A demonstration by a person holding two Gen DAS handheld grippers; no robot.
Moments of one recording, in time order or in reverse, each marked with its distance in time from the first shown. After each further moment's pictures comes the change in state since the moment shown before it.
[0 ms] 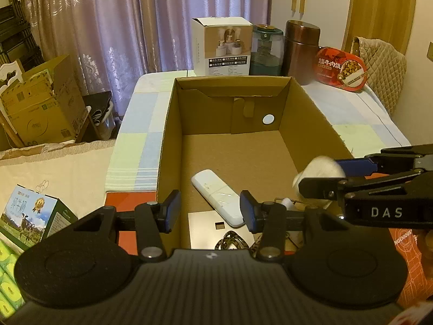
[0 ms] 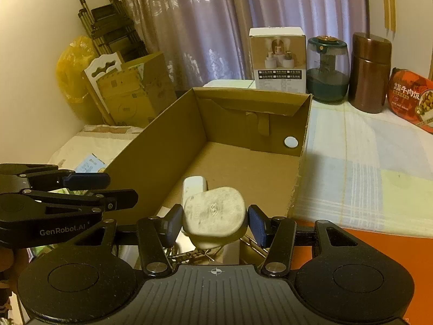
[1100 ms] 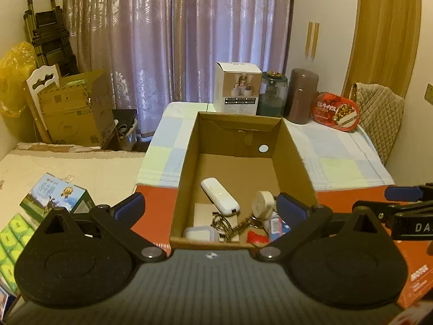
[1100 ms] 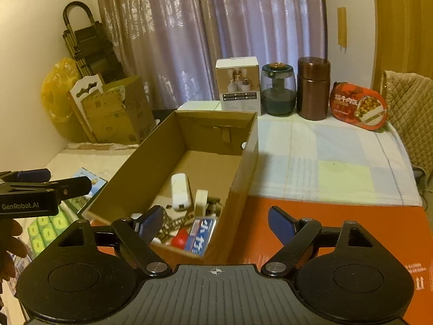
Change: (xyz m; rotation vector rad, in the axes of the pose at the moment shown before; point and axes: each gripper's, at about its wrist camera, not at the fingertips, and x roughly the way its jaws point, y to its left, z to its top) left arm -0.147 -0.019 -0.031 -0.129 -0.146 0.067; right arm -0.147 0.020 -0.036 0.049 -0.079 -0.134
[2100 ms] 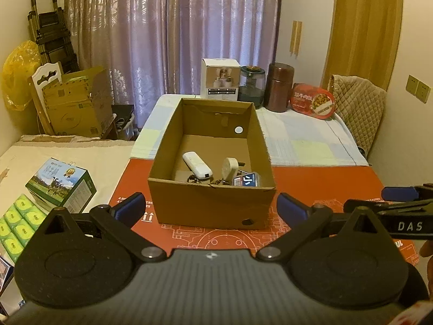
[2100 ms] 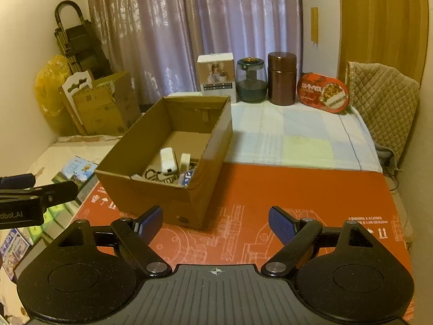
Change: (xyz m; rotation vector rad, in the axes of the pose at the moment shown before) left arm -0.090 -0.050 -0.054 0.011 0.004 -0.009; right arm -0.096 0.003 -0.060 0.015 0.013 -0.082
